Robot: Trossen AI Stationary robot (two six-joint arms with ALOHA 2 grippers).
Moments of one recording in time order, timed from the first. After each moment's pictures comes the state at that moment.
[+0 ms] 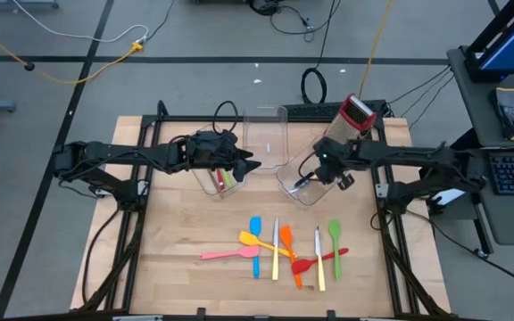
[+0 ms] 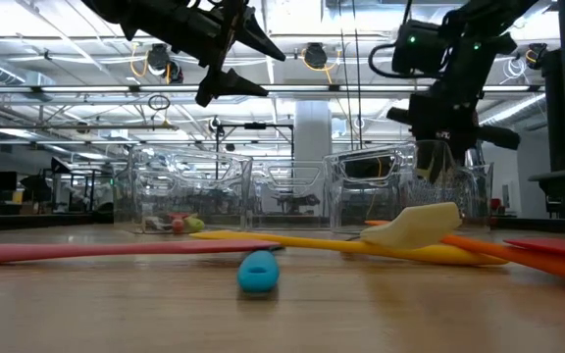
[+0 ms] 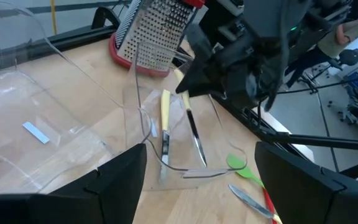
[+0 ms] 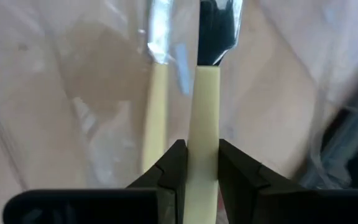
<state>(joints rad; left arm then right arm) 0.19 1.38 0.93 0.10 -0.01 -0.61 -0.35 1.26 0.79 -0.68 0.16 -1.04</state>
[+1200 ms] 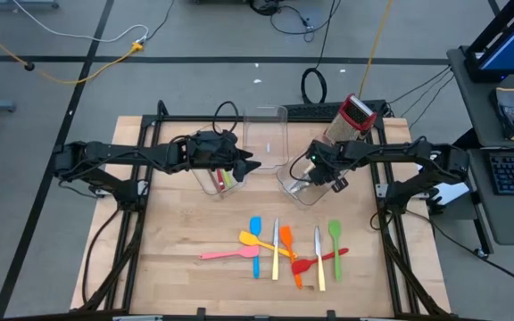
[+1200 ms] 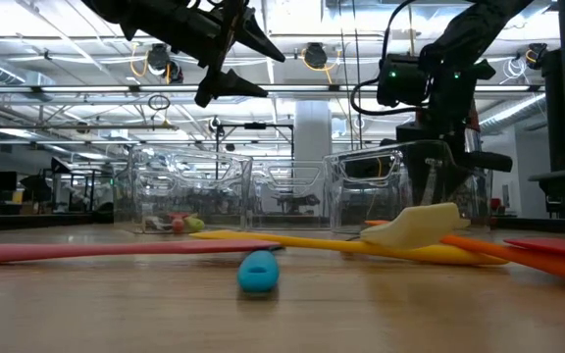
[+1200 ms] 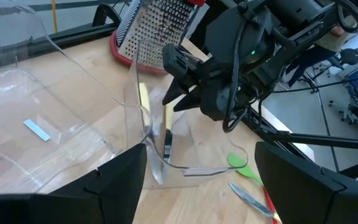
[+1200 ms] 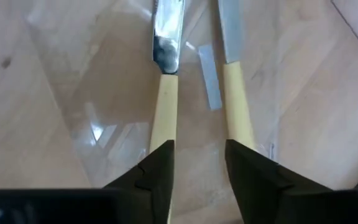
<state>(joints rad) 0.19 1.38 0.93 0.09 -0.01 -0.61 -0.37 1.44 0.79 -0.62 0.13 -0.98</state>
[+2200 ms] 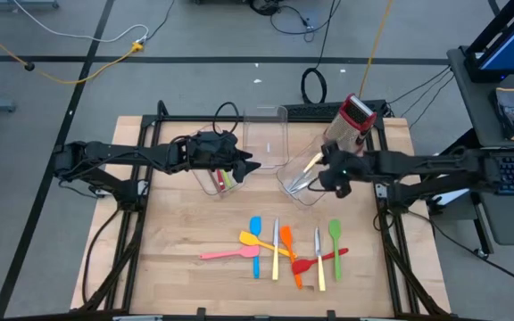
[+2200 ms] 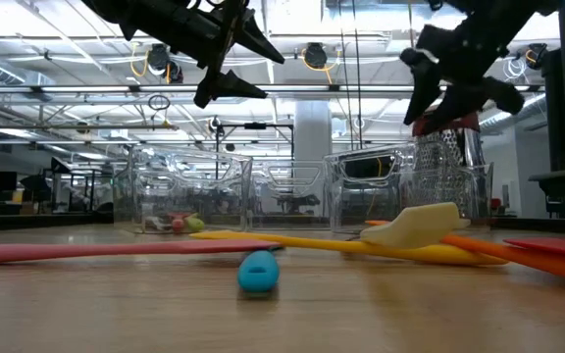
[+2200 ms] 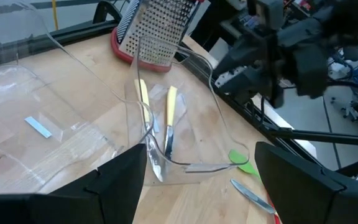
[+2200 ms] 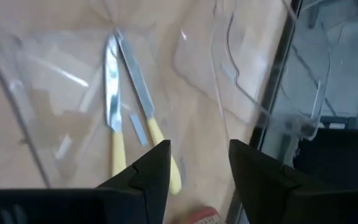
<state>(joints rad) 0.18 1.38 0.93 0.08 -0.01 -0.61 -0.10 1.03 0.79 -0.63 0.32 -0.76</state>
